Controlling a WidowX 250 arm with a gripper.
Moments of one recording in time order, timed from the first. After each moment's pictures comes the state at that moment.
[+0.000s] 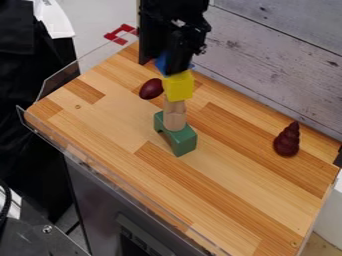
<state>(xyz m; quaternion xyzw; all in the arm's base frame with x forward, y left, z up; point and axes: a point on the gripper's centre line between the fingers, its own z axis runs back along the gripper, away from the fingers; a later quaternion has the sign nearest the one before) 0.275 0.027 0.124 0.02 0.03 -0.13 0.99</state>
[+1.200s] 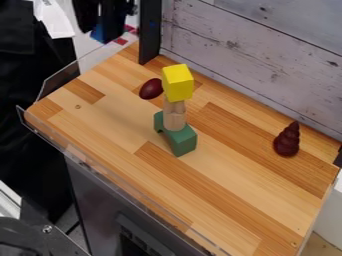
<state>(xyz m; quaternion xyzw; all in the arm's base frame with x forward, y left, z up) 0.265 0.133 0.117 0.00 0.01 0.06 1.00</state>
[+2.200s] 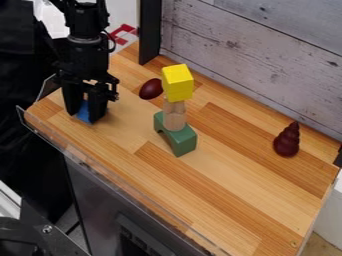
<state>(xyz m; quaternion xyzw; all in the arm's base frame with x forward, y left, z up) 0.237 0.140 0.004 -0.03 0.09 0.10 0.99</state>
